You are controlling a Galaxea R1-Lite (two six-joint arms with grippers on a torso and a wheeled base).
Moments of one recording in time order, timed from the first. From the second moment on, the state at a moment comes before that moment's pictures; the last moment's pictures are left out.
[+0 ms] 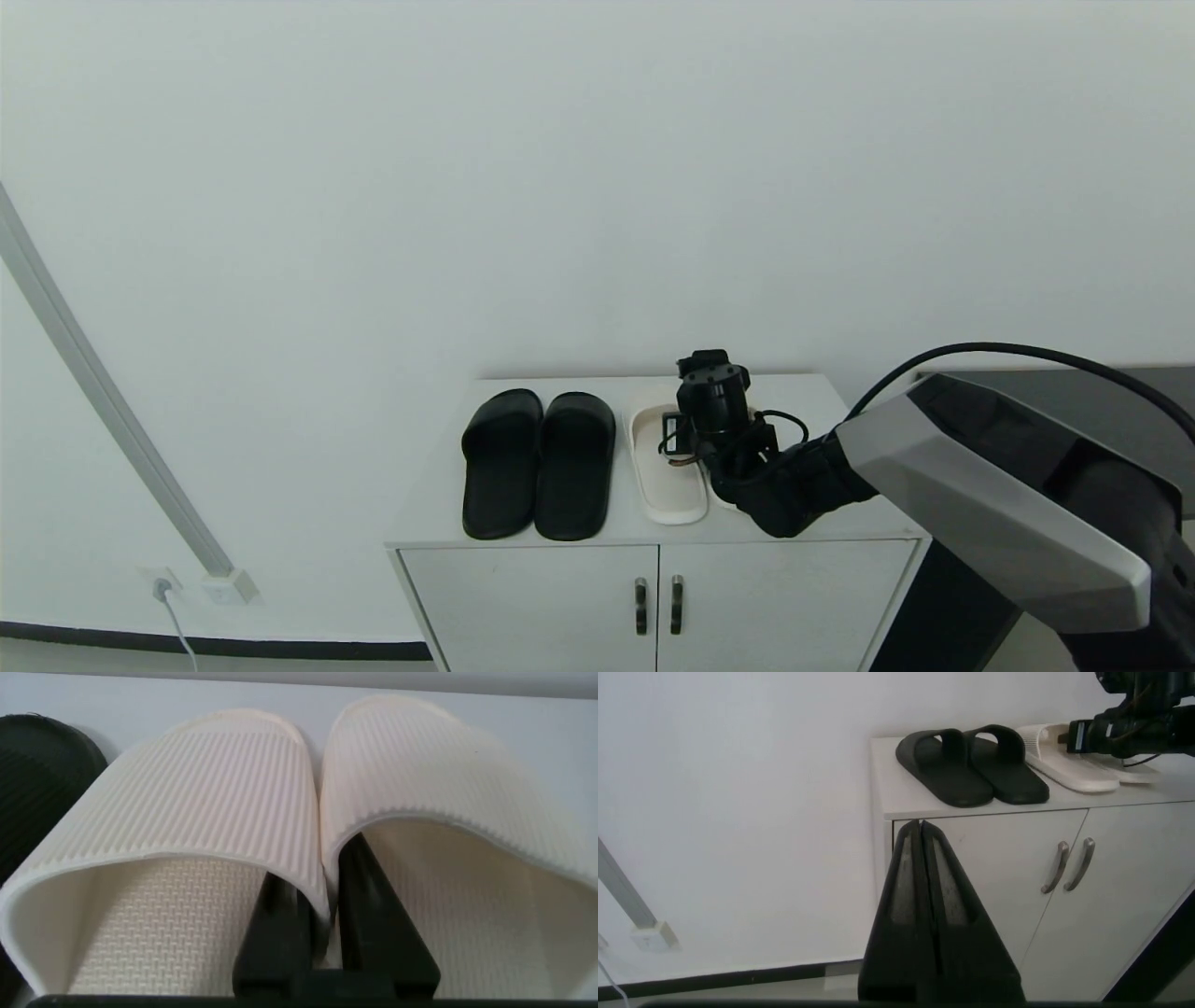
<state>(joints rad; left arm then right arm) 0.00 0.00 0.00 0.00 -0.06 0.00 0.64 2.46 -1.54 -0.60 -0.50 0.22</state>
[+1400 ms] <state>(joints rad) 0.00 0.00 0.00 0.00 -0.06 0.00 0.82 1.53 -0.49 -0.69 -0.10 0.14</state>
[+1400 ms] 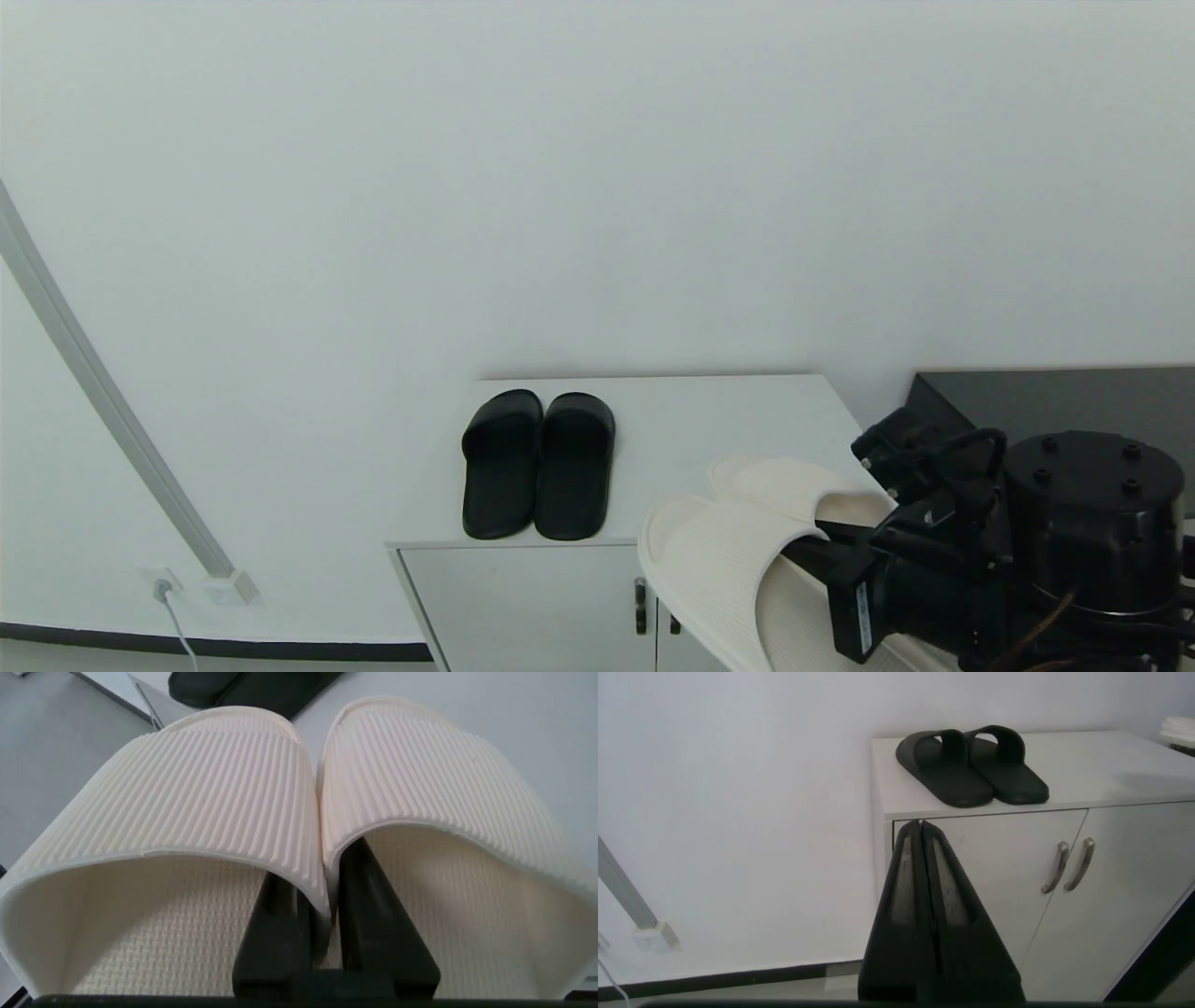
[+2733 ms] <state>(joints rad) 0.00 0.00 0.00 0.00 -0.06 -0.01 0.82 1.53 -0.47 -0.69 -0.10 0.14</state>
